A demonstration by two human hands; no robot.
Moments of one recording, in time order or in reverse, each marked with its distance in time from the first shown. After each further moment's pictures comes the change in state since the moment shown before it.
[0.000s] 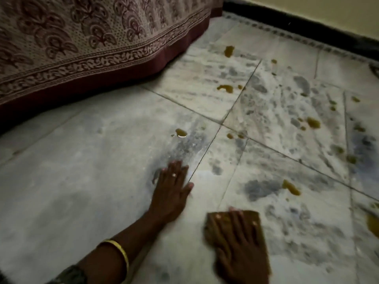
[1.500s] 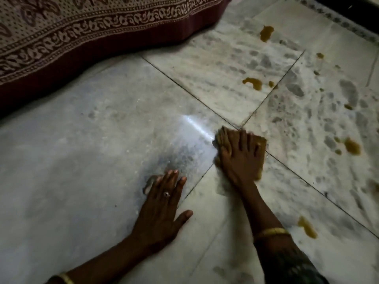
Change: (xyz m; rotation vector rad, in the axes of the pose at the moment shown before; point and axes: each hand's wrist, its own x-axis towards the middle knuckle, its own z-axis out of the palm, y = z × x) left_hand 0.004 -0.002 0.004 0.036 0.042 -0.008; right_hand 0.285 0.063 0.016 0.036 -0.043 0.250
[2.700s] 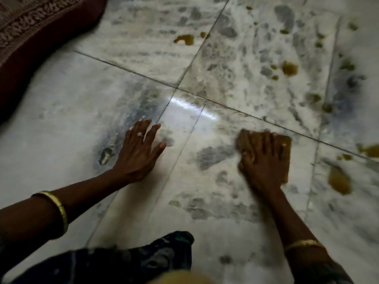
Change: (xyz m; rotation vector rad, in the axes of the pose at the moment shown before) left_hand 0.056 0.077 -0.028 -0.013 -0.209 -0.038; right_hand -0.174 0.195 -0.029 -0.021 -0.021 0.267
